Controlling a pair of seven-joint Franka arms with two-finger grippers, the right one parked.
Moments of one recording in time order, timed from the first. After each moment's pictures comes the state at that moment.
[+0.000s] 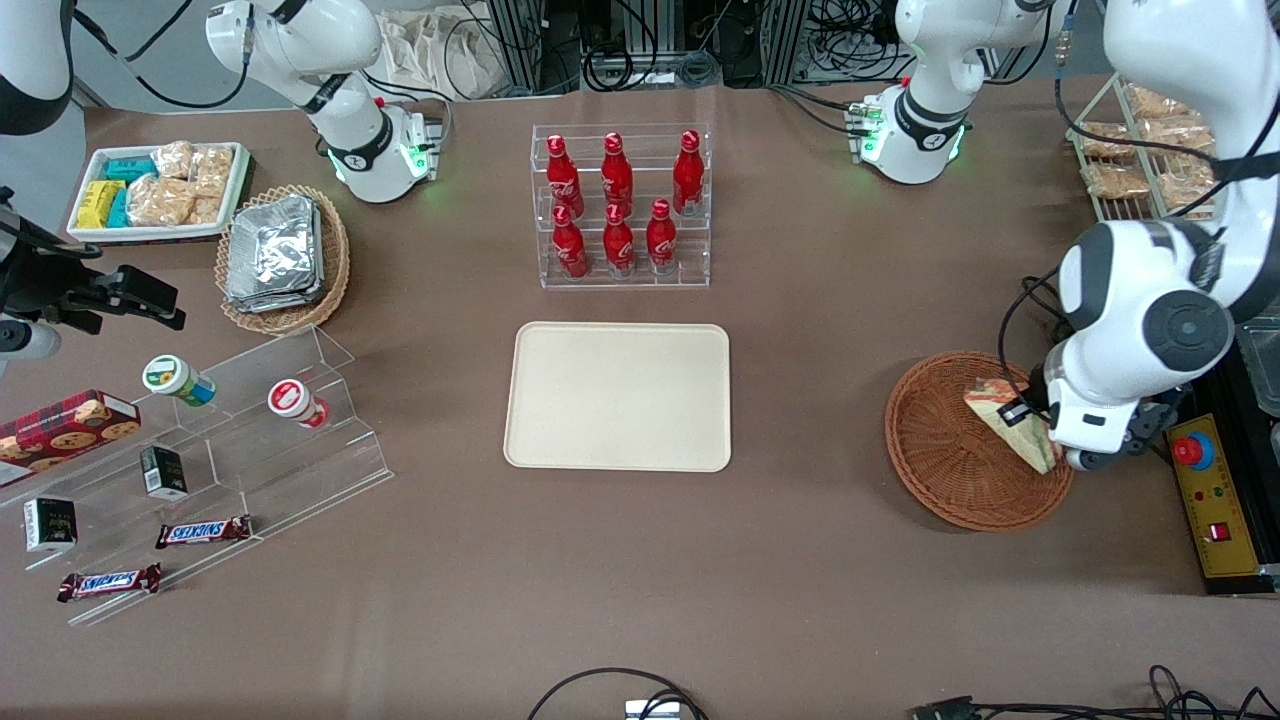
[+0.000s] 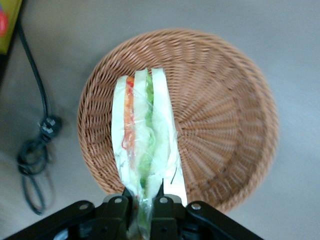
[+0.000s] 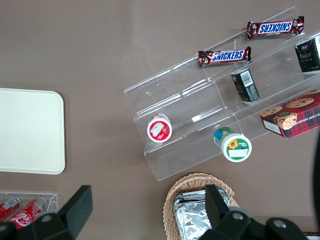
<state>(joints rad) 0.00 0.24 -0.07 -1.85 0.13 1.99 -0.51</state>
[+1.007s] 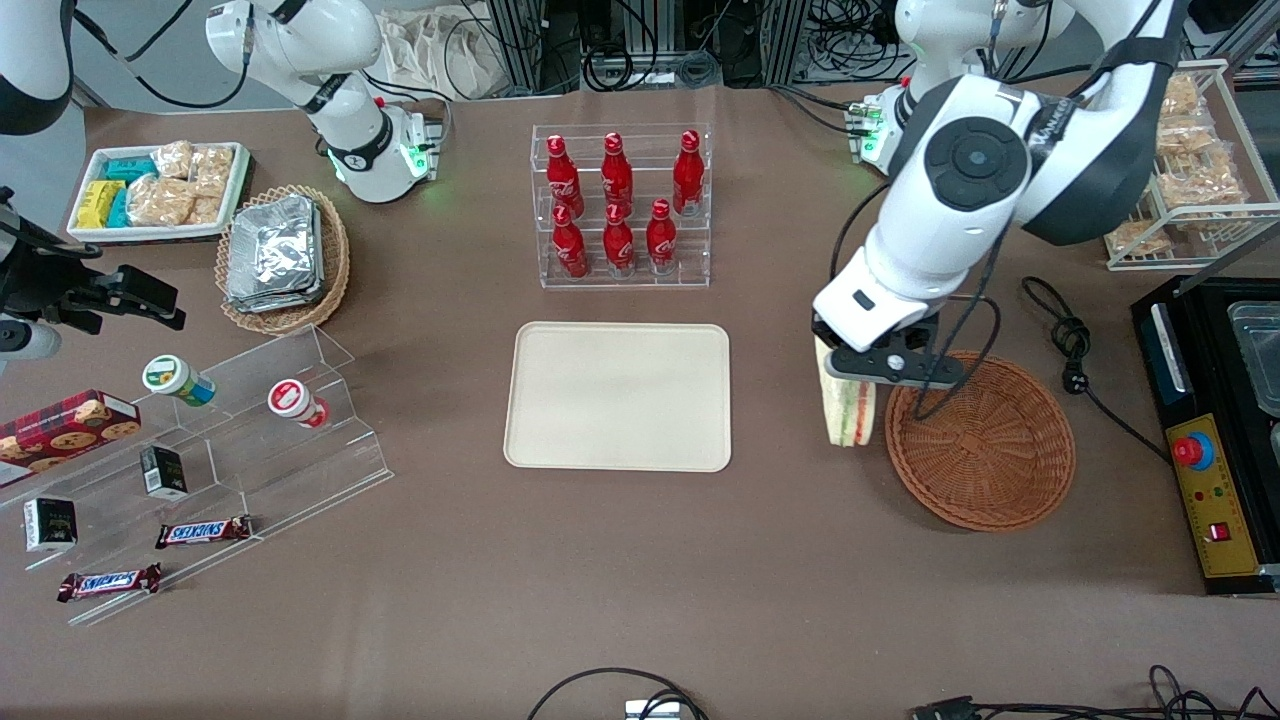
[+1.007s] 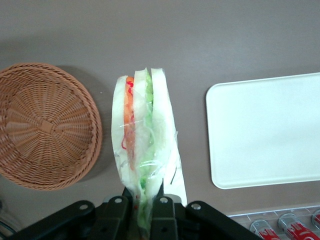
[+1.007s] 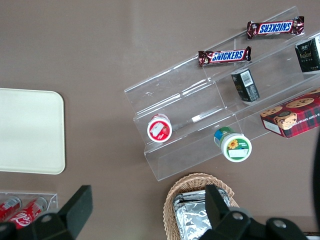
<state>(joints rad) -0.01 0.20 -0.52 -1.66 0.12 1.83 -0.40</state>
